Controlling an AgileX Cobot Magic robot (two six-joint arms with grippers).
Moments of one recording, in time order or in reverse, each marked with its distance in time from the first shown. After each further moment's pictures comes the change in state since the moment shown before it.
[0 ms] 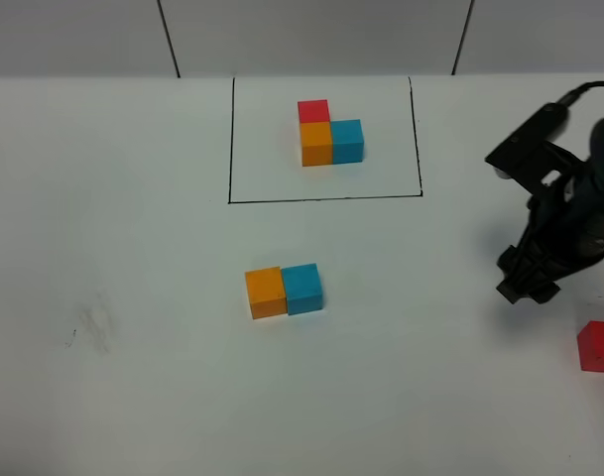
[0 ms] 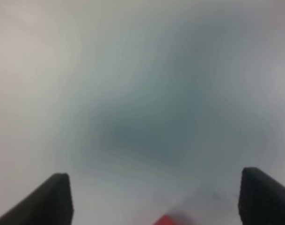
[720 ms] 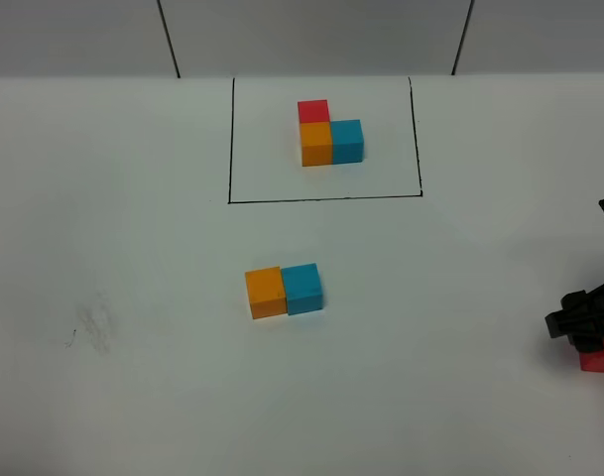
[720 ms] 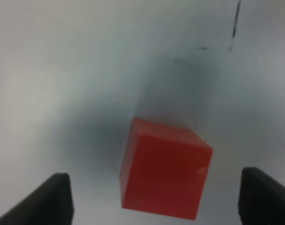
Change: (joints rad) left arm 0.000 0.000 0.000 0.000 0.000 0.000; right arm -0.128 -0.138 0.315 -0.103 -0.198 0.483
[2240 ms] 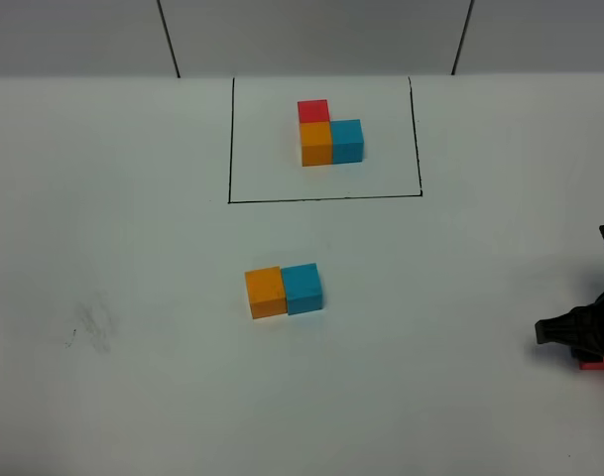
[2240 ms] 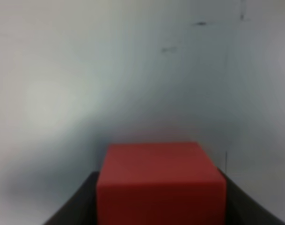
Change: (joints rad) left arm 0.000 0.000 0.000 0.000 0.000 0.000; right arm -0.058 0.206 0.058 -0.051 -0.212 0.167
